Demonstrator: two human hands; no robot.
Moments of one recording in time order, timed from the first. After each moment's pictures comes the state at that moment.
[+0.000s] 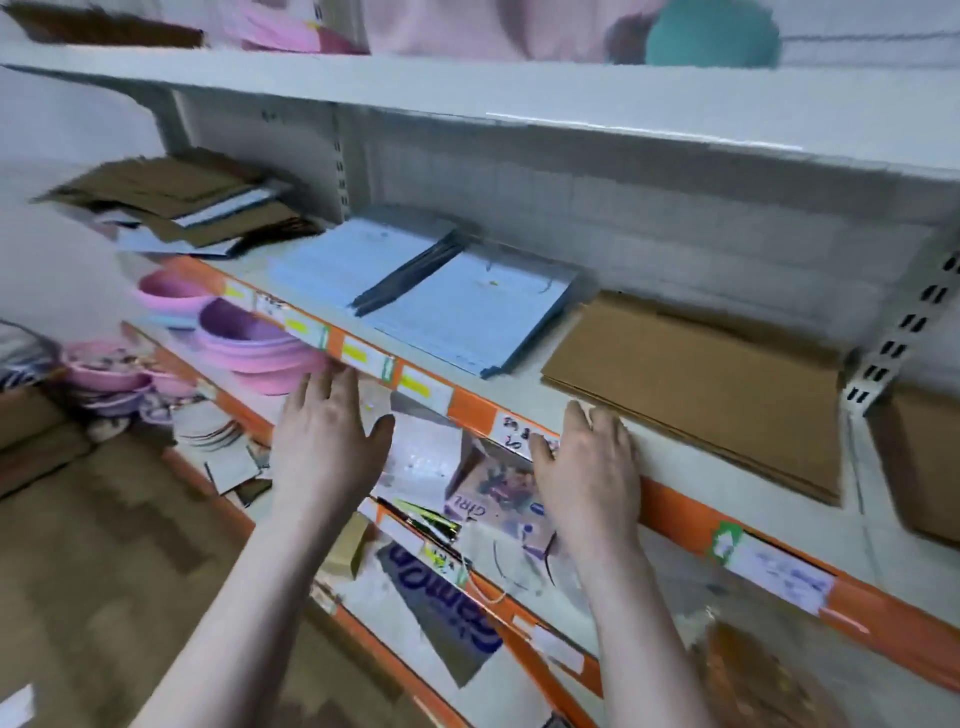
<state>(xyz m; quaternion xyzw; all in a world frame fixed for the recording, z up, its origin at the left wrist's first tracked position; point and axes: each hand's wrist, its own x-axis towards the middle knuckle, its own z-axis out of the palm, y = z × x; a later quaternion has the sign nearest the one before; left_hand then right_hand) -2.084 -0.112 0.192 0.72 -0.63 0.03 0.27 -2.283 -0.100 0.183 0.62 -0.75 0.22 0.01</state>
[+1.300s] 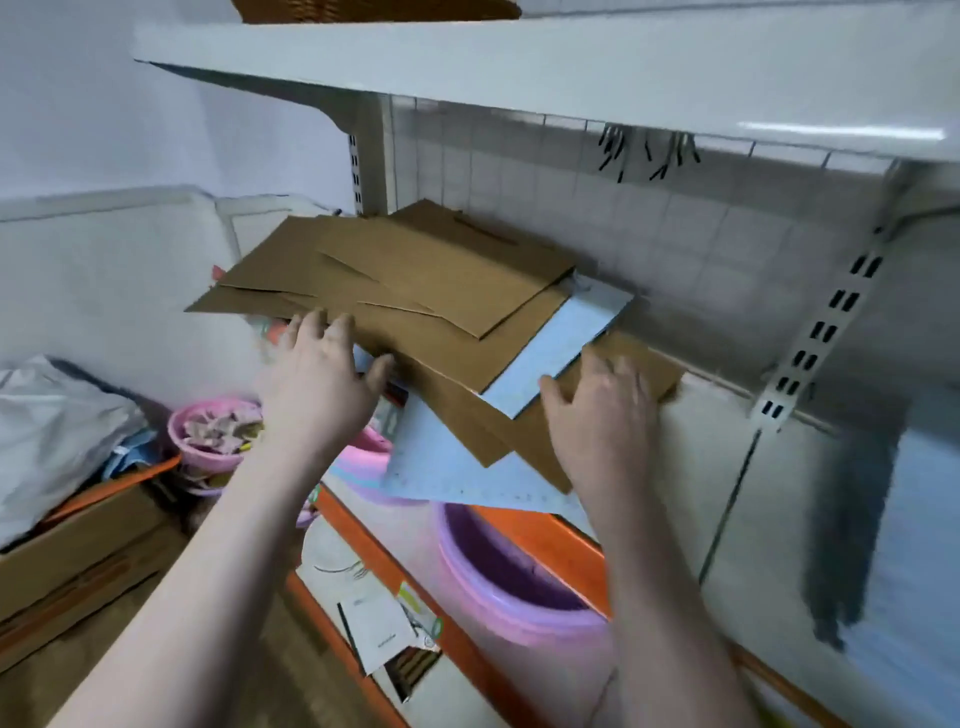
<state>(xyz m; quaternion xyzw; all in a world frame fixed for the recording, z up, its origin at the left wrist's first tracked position) -1.492 -0.642 0.216 0.75 -0.59 0.06 0.29 -1.700 -0.638 0.222 0.66 -0.71 0.26 0.01</state>
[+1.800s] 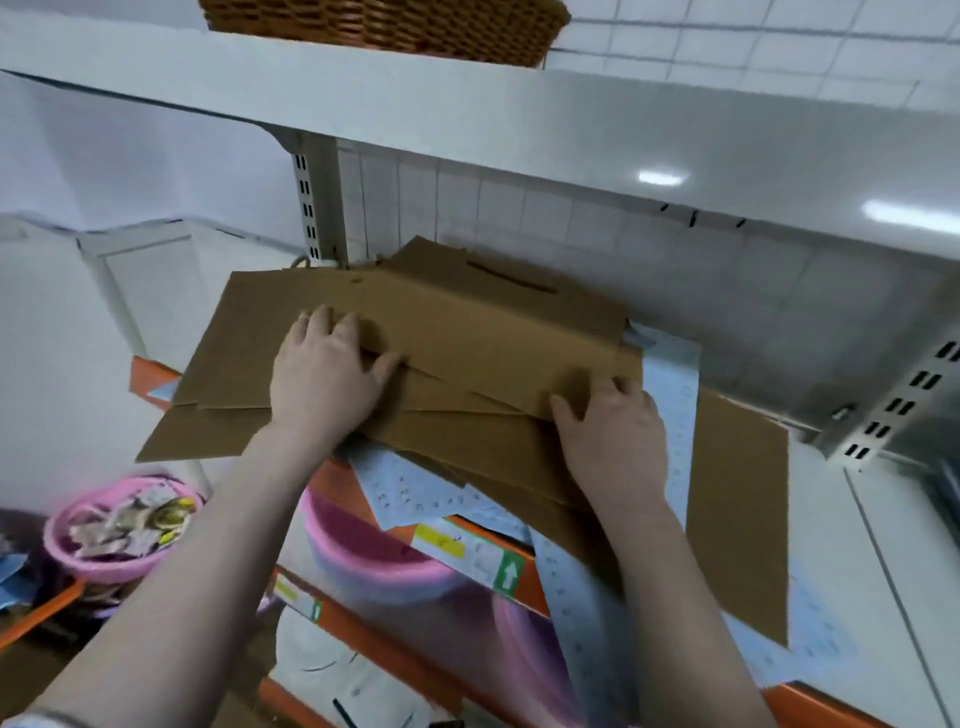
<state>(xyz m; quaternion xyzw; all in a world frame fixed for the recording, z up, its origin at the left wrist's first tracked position) -1.369 -0.822 0.234 0.67 -0.70 0.00 0.24 -1.578 -0.747 0.235 0.57 -0.80 0.18 0.01</state>
